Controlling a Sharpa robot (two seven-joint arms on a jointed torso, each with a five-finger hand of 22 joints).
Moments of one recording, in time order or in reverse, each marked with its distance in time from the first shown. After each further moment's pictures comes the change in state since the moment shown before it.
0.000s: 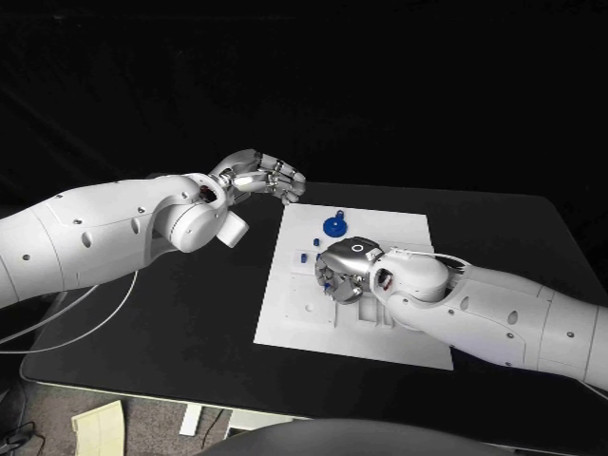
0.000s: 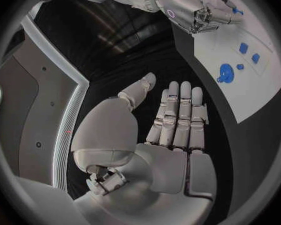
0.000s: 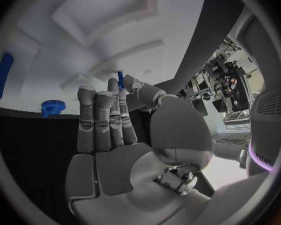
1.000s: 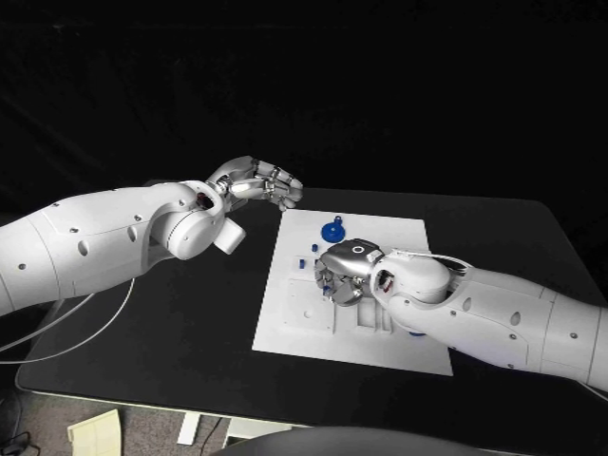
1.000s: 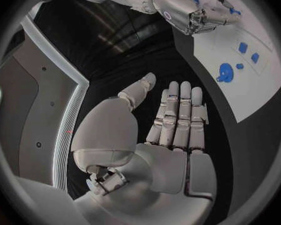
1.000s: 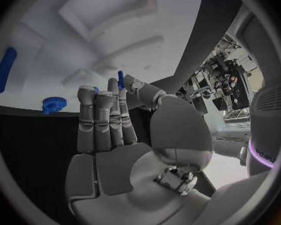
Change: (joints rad) left arm 0.000 0.000 0.000 0.000 -0.001 -0.002 0.001; left_hand 0.000 0.000 0.000 0.000 0.000 0.000 0.000 0.000 0.001 0.000 0.000 0.000 0.001 0.000 0.000 0.004 -0.002 0.008 0.000 0.000 0.000 0.000; right arm 0.006 -0.011 0.006 0.009 0.016 -0.003 0.005; right_hand 0.000 0.000 -0.001 0.004 -0.001 0.002 -0.001 -0.003 -0.003 0.002 0.002 0.001 -0.002 -0.002 -0.002 0.000 -0.001 0.000 0.000 0.000 -0.004 -0.001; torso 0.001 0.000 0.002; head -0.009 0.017
